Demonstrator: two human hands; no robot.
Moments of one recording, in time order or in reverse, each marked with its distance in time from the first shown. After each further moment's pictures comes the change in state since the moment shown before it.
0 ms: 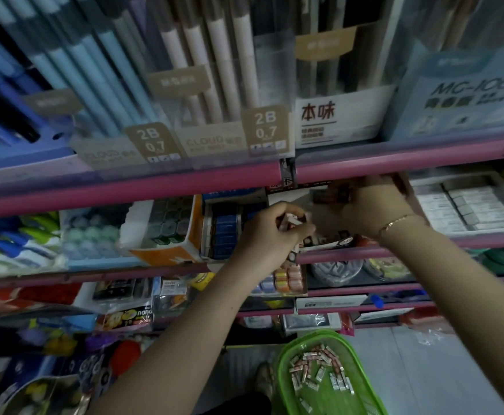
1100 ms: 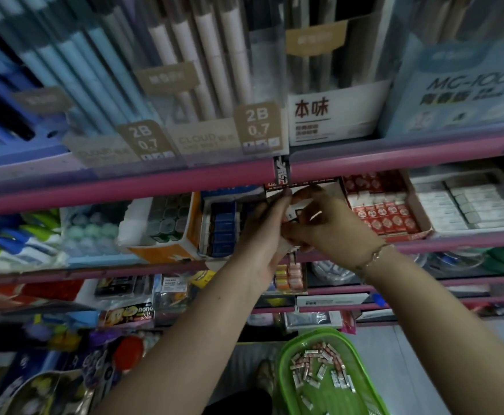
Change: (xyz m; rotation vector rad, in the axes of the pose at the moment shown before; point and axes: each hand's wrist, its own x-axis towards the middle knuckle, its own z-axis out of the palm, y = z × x) left_hand -0.008 0.021 0.008 -0.812 0.065 -0.315; right_hand -0.040 -0.042 0.005 0.675 -0.269 -0.040
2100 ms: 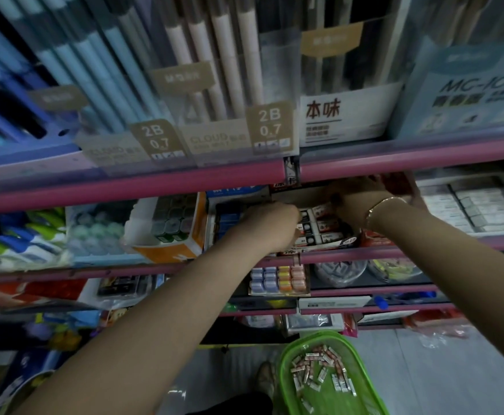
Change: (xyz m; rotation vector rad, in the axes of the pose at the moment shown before) left_hand 0.047 0.016 -0.008 1.932 -0.192 0.419; right_hand 0.072 0.049 -0.040 -1.019 0.033 0.010
